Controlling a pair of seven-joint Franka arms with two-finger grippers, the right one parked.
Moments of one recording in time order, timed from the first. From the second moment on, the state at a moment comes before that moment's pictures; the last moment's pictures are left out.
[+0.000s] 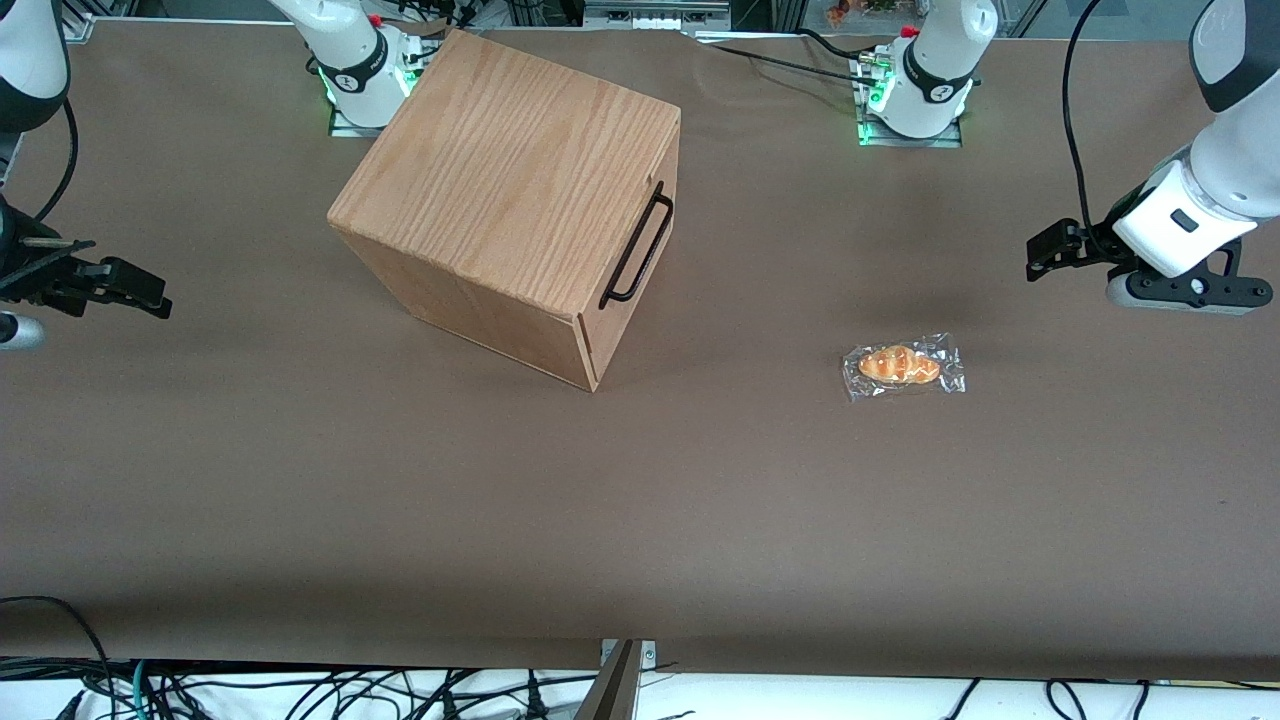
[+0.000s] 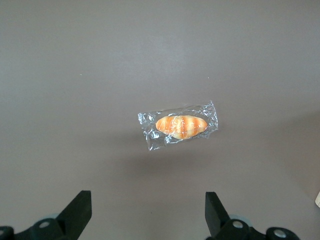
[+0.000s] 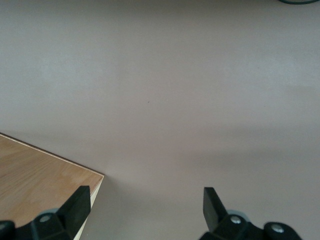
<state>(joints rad) -0.01 0.00 -0.03 -1.77 -0.01 1.71 0.01</state>
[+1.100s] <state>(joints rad) -0.04 0.01 -0.20 -1.75 -0.08 1.71 -0.10</state>
